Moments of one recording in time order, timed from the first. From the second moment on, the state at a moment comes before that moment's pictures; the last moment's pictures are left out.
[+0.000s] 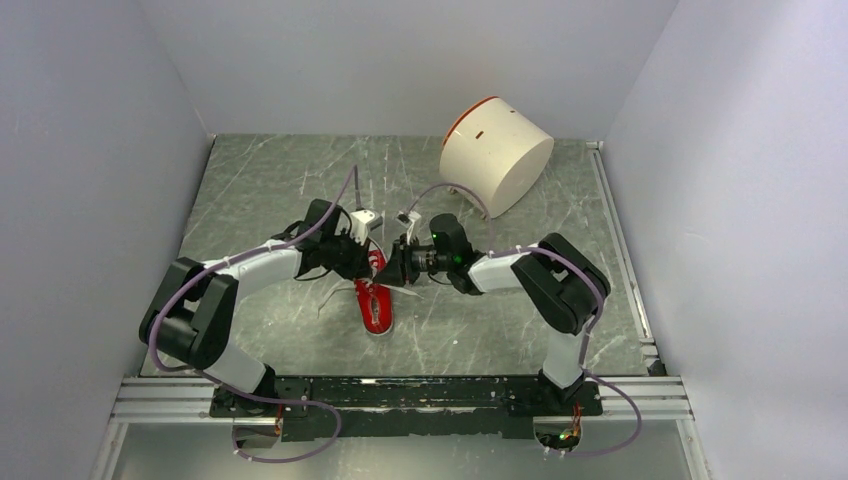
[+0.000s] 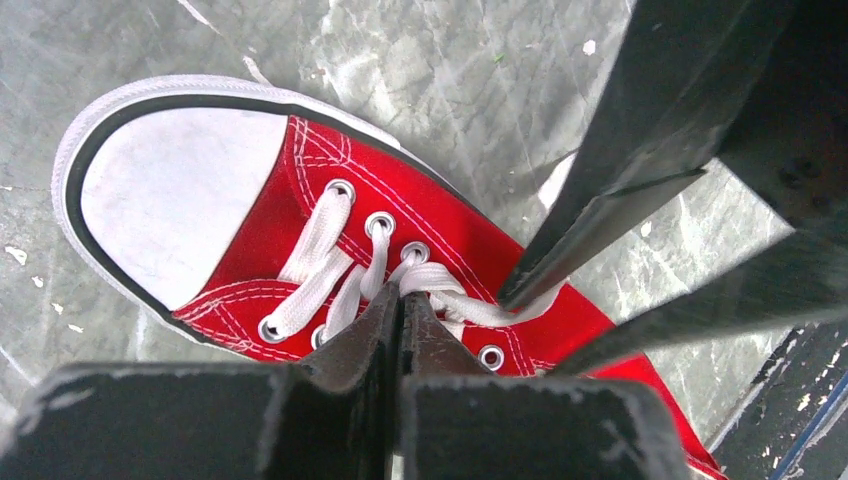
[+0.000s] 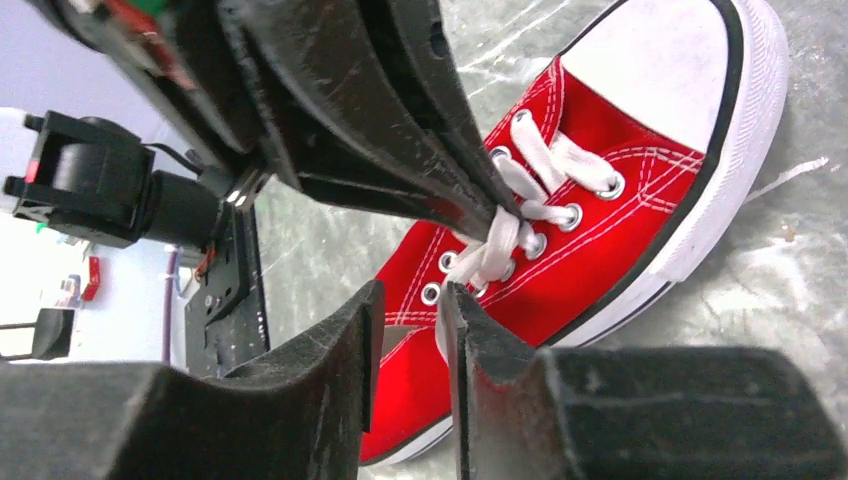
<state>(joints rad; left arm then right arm) -0.43 1.54 0.79 -0.16 0.46 0.09 0.71 1.88 0.83 0.67 -0.70 0.44</state>
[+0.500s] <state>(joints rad) -0.43 1.46 0.72 -0.09 0.45 0.13 0.67 1.85 0.94 0.54 -0.57 0.39</state>
